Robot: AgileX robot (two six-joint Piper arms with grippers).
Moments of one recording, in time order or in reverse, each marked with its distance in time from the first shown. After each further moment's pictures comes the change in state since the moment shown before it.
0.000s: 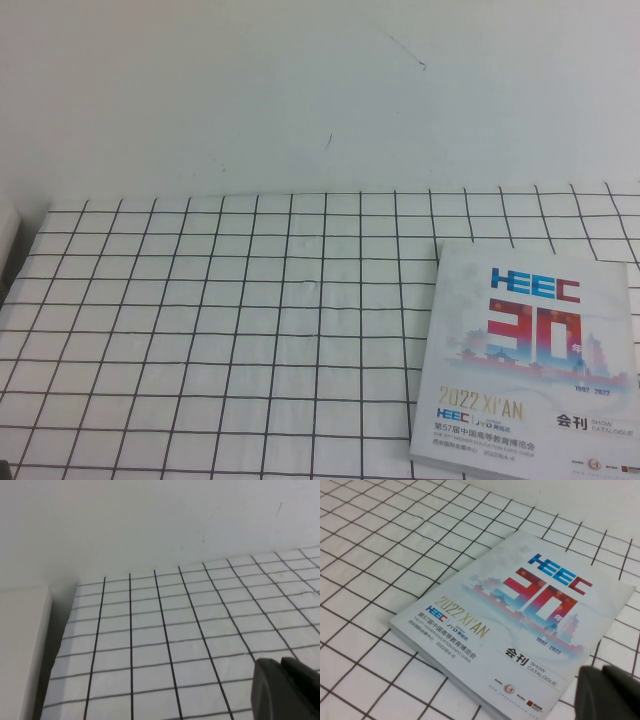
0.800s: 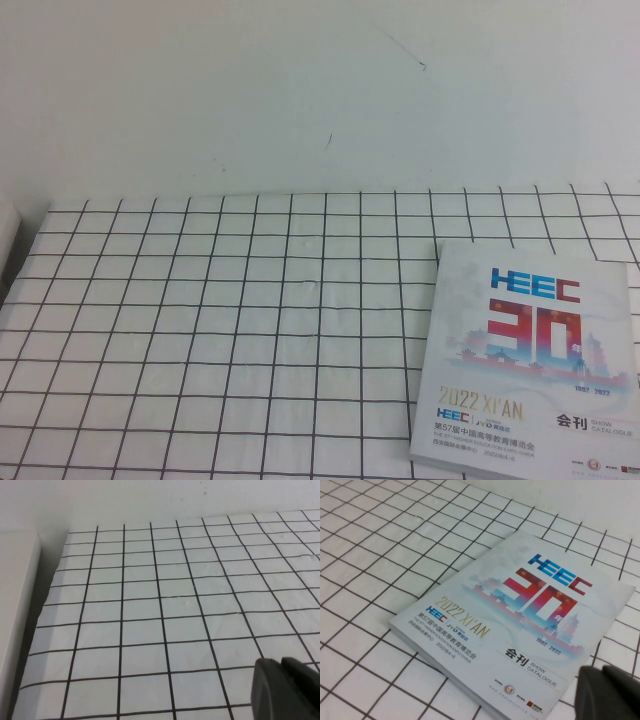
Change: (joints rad) right arm 0.000 0.000 0.000 0.000 0.000 0.000; left arm 0.021 -0.002 -0.003 0.016 0.135 -0.084
